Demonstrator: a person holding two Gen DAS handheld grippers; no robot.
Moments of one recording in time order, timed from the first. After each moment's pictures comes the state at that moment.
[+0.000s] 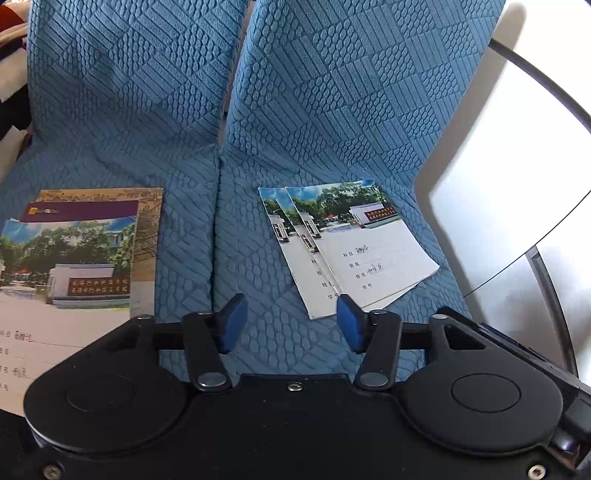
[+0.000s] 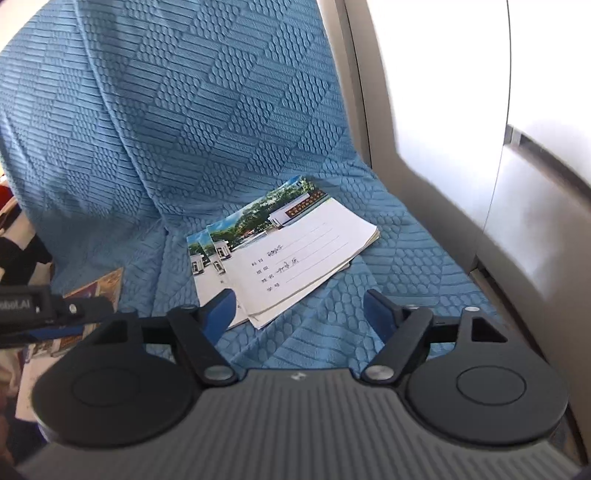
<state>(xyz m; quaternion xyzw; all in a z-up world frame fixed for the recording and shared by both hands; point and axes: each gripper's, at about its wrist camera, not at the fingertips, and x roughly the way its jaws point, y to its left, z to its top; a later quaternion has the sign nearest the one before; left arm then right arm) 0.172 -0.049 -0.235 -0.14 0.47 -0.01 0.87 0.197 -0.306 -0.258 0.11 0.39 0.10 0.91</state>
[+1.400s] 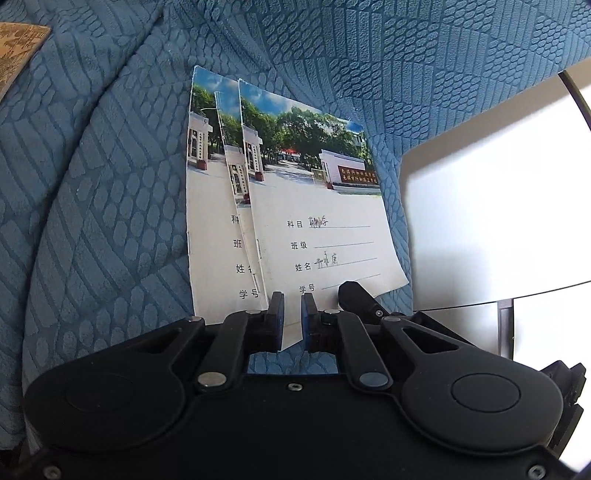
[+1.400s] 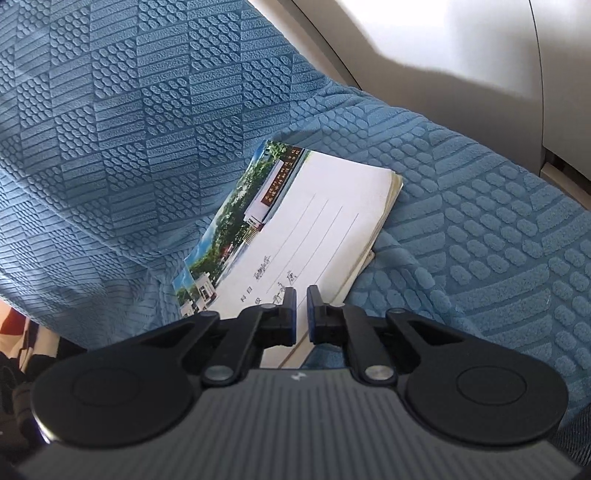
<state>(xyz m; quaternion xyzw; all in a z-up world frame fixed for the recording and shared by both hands) 0.259 -0.075 -0.356 -0.35 0.54 -0.07 0.76 0.284 -0.311 -0.342 0.32 0.46 0.08 0.82</state>
